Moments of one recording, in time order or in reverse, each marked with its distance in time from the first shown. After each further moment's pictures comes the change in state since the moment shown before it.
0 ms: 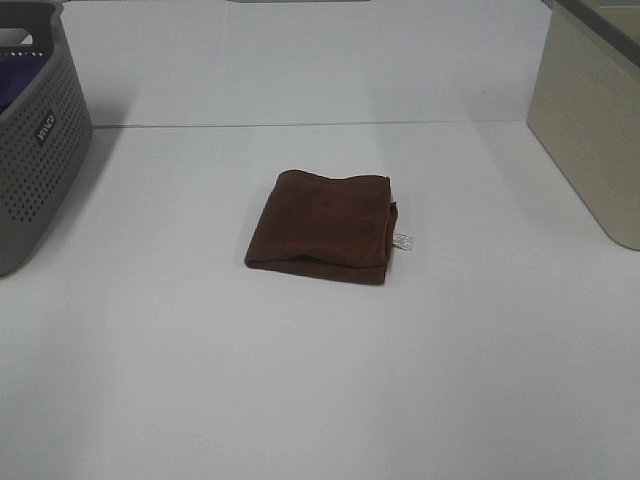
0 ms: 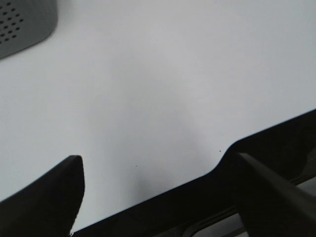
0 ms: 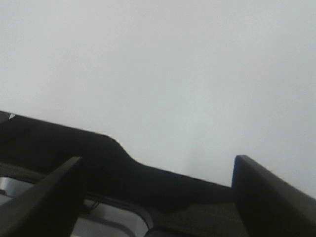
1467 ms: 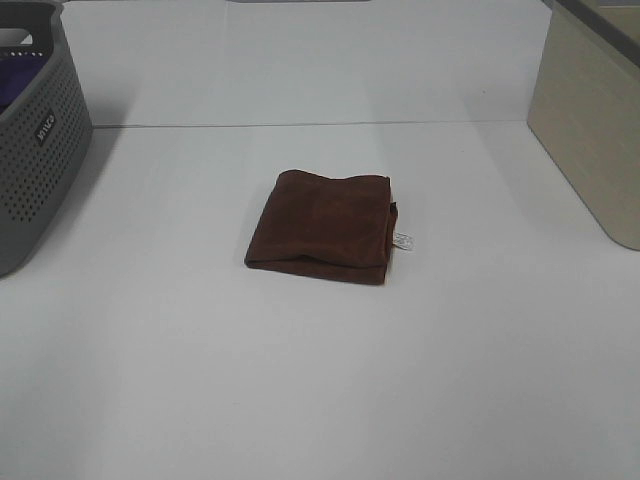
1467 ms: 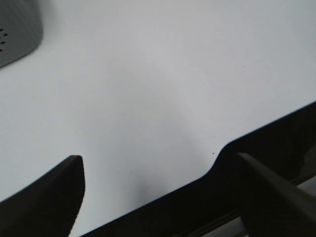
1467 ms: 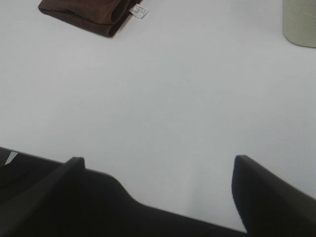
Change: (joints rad) left arm 0.089 -0.041 0.011 -0.092 0.000 0.138; right arm -0.014 -0.159 0.044 0.023 -0.087 -0.016
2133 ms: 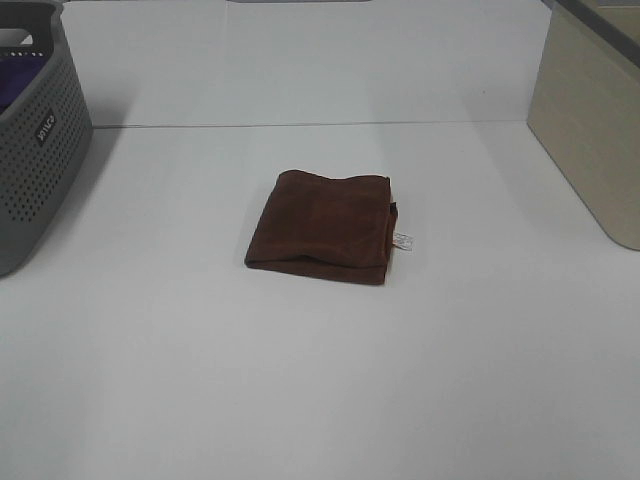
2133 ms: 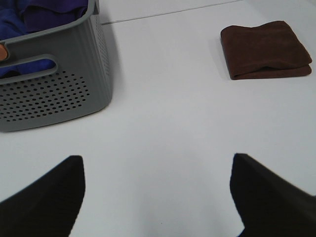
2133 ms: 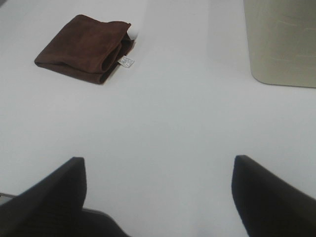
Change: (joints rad) left arm 0.174 -0.364 0.000 -0.001 0.001 0.001; right arm -0.076 -0.220 0.004 0.017 0.000 0.000
